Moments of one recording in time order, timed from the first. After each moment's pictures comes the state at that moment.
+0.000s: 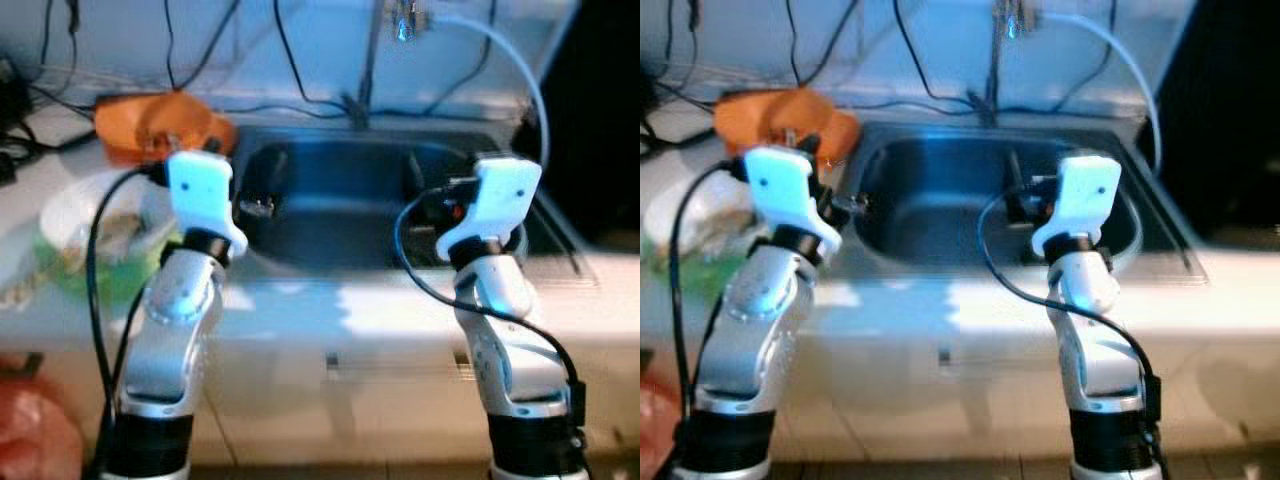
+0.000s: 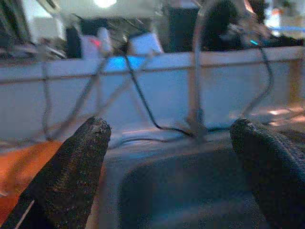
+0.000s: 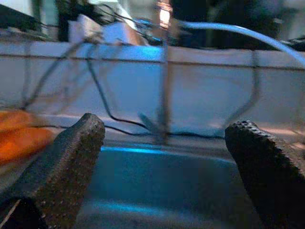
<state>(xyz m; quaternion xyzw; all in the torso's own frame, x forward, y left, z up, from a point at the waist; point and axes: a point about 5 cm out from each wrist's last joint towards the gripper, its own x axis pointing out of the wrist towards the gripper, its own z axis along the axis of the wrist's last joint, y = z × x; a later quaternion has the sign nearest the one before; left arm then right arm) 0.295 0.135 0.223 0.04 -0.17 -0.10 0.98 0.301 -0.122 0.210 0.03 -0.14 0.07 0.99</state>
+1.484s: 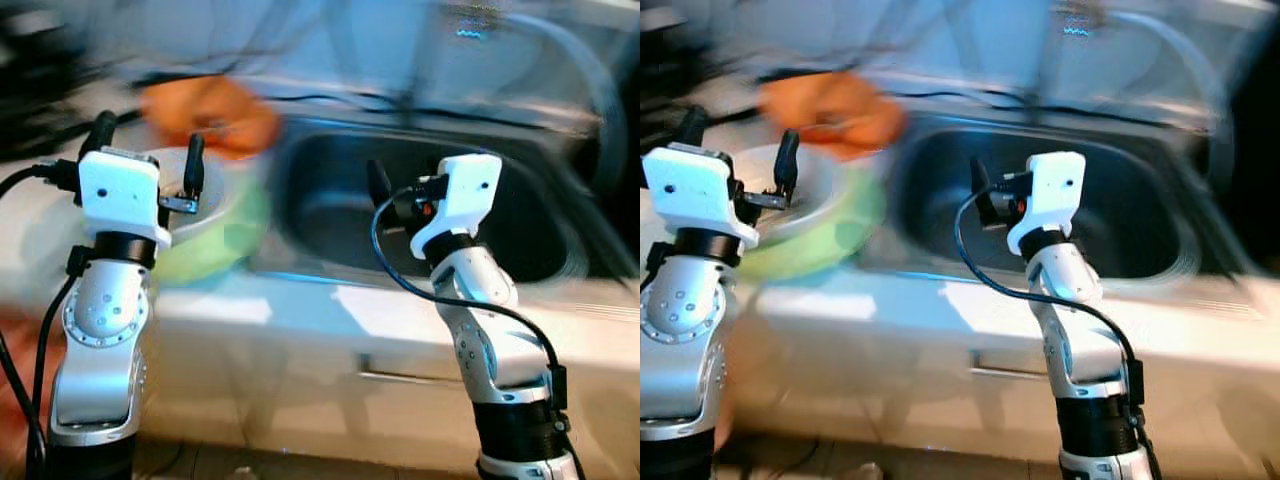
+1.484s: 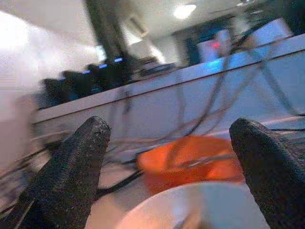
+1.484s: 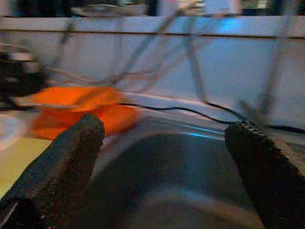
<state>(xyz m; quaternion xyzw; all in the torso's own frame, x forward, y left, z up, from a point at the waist) 0.271 0.190 0.239 0.17 -0.23 0.03 0.96 0.310 -0.104 0.205 0.04 -0.11 0.14 0.98</state>
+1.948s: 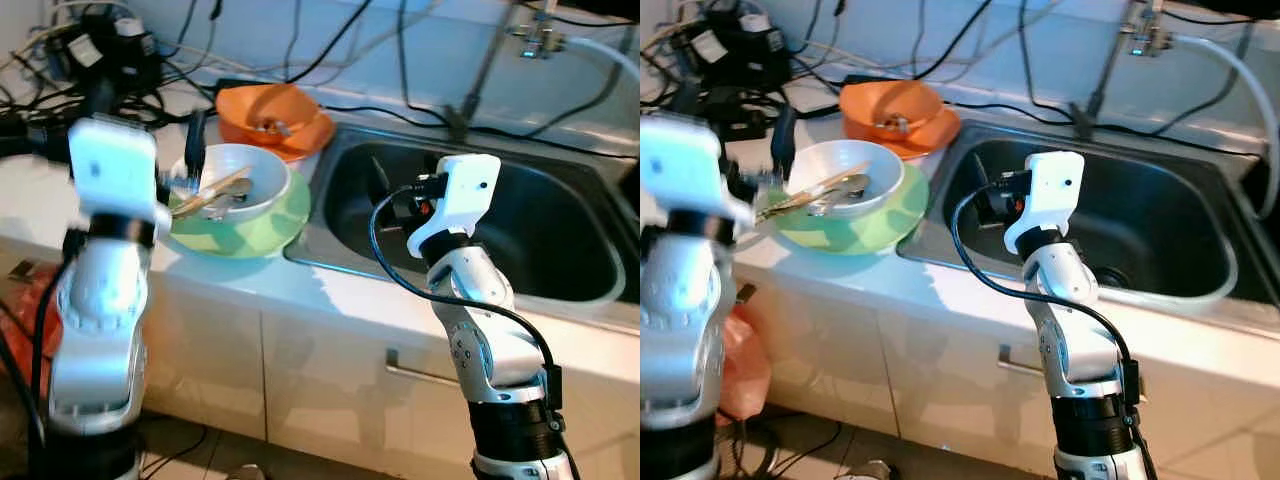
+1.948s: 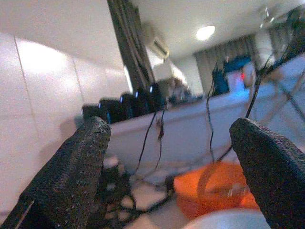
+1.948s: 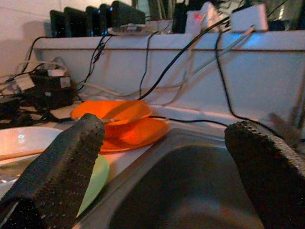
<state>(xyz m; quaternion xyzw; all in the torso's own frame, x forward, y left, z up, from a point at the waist) 0.273 0.181 0.271 0.17 -0.27 0.02 0.95 0.311 -0.104 0.206 0.06 -0.12 0.13 0.98</state>
